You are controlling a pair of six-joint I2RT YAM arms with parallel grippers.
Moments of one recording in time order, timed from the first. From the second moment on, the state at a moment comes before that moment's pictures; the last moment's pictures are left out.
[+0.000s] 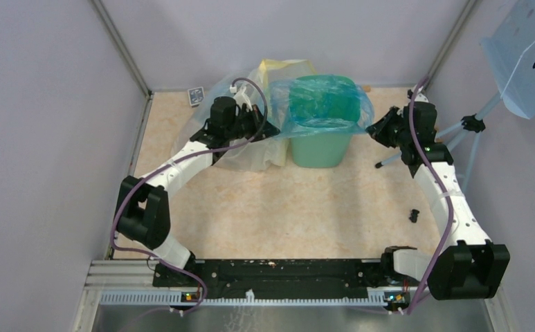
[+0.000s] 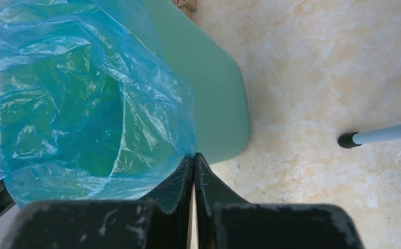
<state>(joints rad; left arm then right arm) -0.42 1.59 1.18 0.06 0.50 -0.68 0.03 1.17 1.06 -0.38 -0.17 0.56</state>
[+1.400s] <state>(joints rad) -0.46 1.34 1.27 -0.22 -0.06 -0.56 0.13 1.27 1.40 -0.59 -0.01 0.35</state>
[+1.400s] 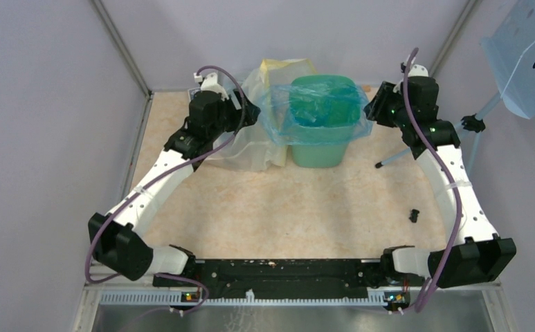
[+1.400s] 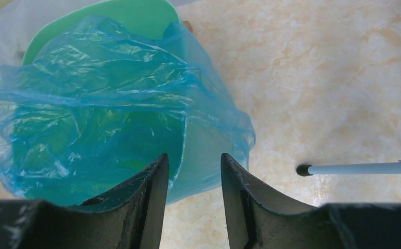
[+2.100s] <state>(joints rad) -0.67 1.74 1.66 -0.38 -0.20 -0.41 0.24 1.49 1.55 -0.72 0.13 0.34</state>
